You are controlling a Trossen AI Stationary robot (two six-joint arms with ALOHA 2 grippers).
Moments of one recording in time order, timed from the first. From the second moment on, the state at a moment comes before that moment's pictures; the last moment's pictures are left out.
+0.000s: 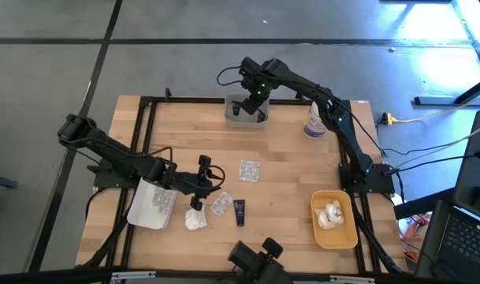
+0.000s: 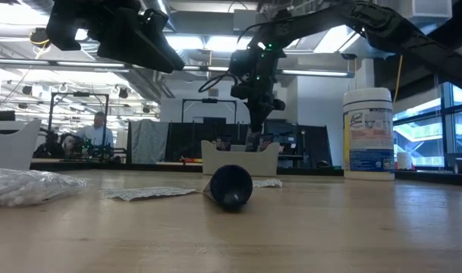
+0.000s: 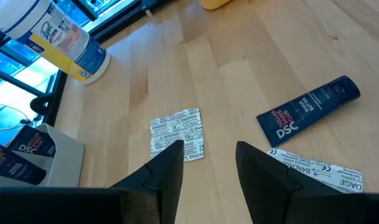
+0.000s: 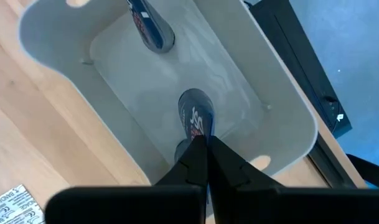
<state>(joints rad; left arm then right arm) -0.36 1.30 0.74 -0.08 -0.45 0.23 -0.58 2.34 2.32 -1.32 0.01 0.06</state>
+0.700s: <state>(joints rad) -0.36 1.30 0.74 -0.08 -0.45 0.23 -0.57 2.37 2.32 -1.31 0.00 0.07</state>
